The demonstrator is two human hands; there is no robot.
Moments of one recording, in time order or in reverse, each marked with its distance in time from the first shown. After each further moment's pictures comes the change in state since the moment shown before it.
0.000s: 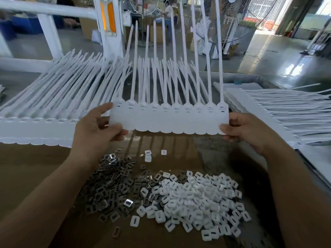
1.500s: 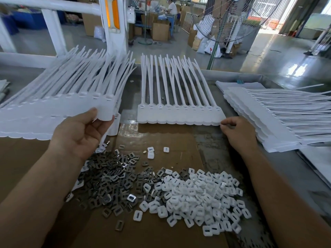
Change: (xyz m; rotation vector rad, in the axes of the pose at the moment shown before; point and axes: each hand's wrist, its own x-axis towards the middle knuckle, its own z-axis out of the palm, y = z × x) left_hand 0.018 0.005 -0.021 -0.793 0.147 -0.391; right_hand 0.040 0.055 0.021 -0.410 0.502 -0.038
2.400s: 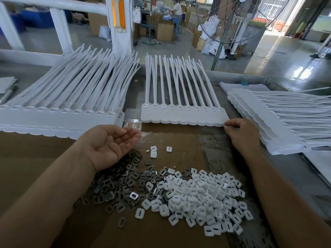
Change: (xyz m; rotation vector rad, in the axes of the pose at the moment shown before) left_hand -0.019 -0.016 0.007 0.167 -0.035 -0.484; right_hand -0.002 -0.003 -0.001 0.001 0.026 -0.019
